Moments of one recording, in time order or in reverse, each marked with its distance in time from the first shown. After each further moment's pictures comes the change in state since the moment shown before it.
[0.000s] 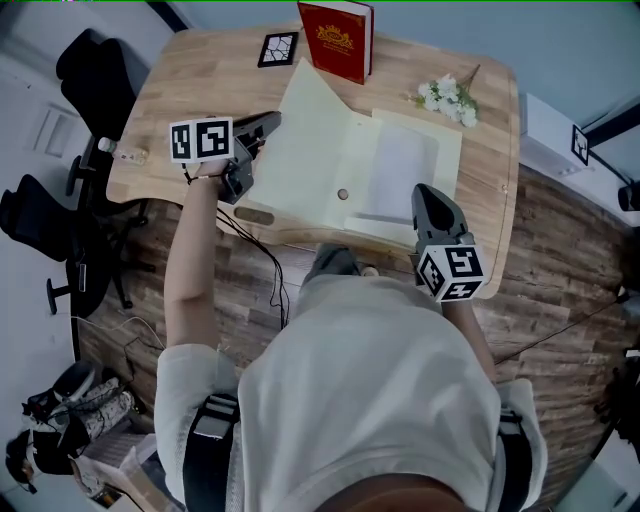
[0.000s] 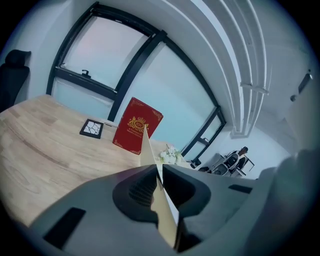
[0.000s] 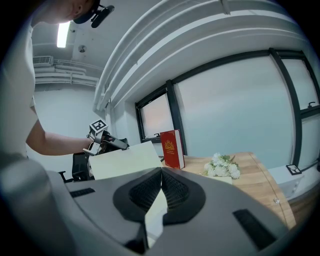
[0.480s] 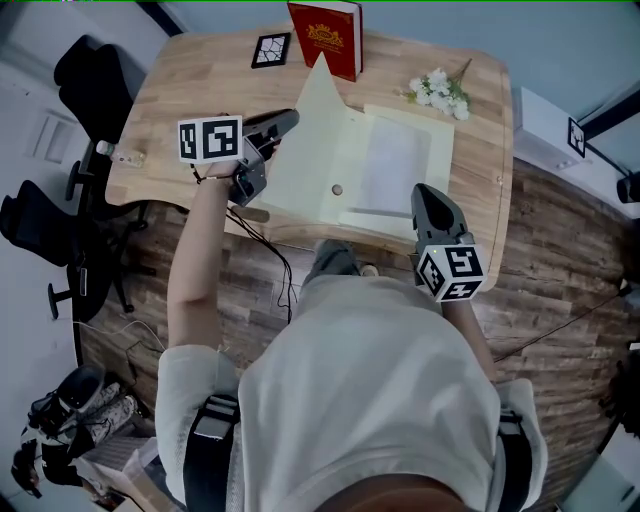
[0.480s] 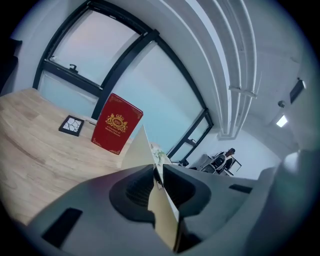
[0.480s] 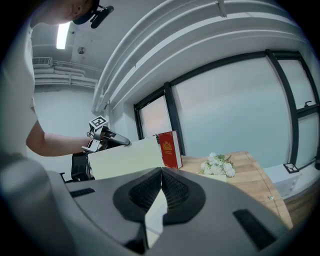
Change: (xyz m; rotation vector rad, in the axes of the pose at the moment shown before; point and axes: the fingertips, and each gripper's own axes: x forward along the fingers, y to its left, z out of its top) left arm 0.018 -0.063 -0.001 0.005 -0.016 -0.136; right arm -0.021 -0.005 -0.003 0.012 -0.015 -0.016
